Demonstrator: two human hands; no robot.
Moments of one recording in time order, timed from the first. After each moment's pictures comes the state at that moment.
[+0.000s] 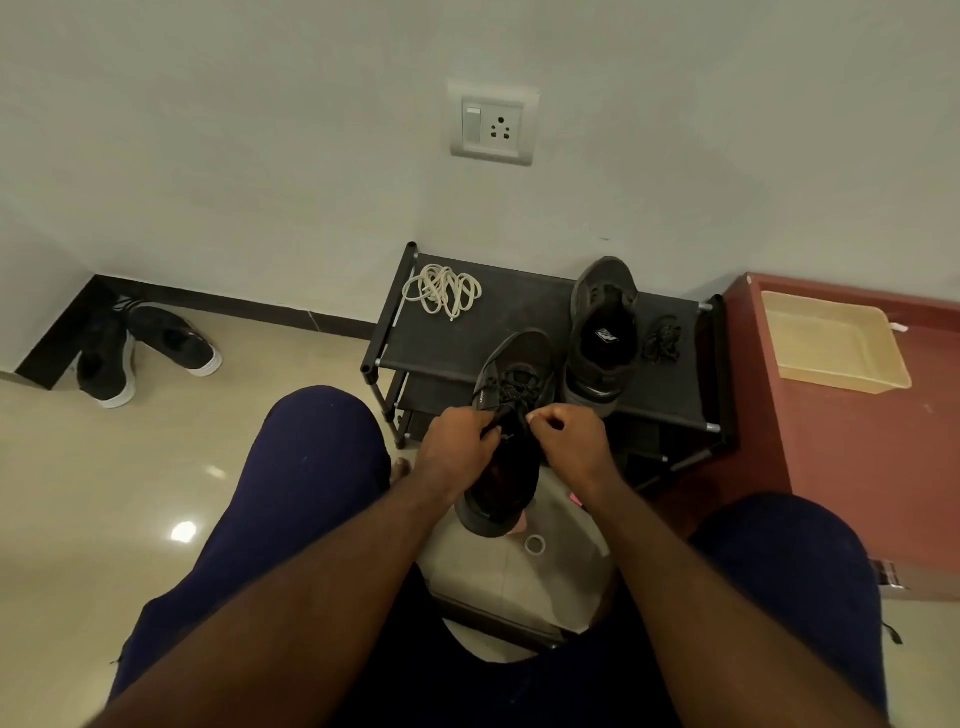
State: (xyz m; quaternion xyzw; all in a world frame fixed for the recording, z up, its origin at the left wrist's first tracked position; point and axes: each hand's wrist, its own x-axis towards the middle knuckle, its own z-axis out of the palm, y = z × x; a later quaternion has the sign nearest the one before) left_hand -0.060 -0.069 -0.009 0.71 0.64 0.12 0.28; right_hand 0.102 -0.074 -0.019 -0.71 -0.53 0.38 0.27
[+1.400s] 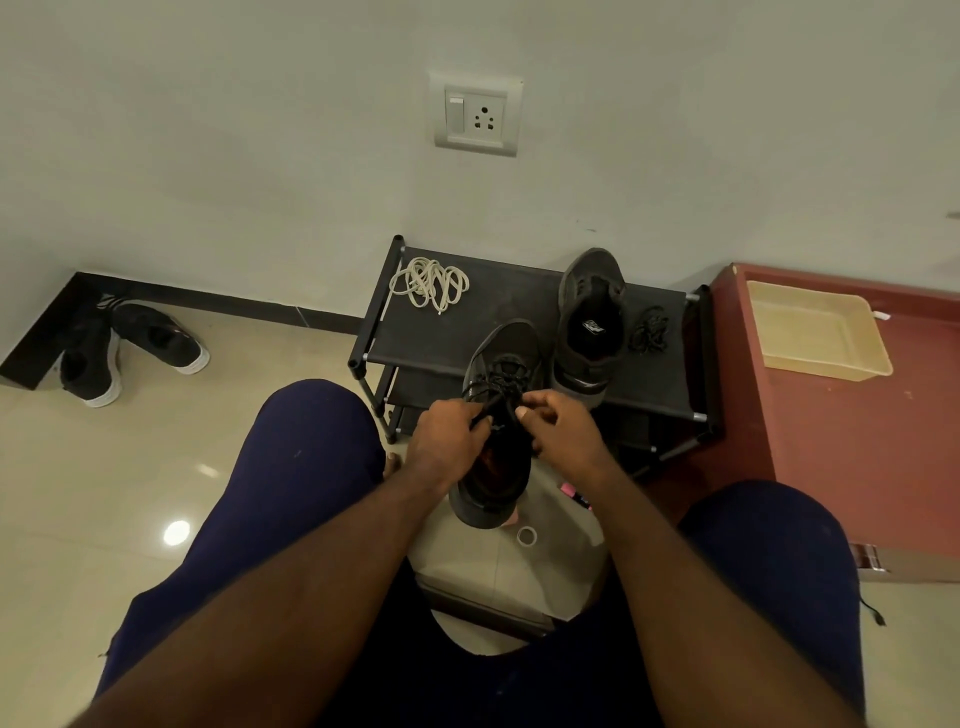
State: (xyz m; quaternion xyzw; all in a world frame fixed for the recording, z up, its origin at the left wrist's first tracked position) left_hand -0.057 -0.067 -0.019 0.69 0.65 0.15 0.30; right_hand 0.114 -0.071 -0.027 -0.68 -0.50 0.46 0.27
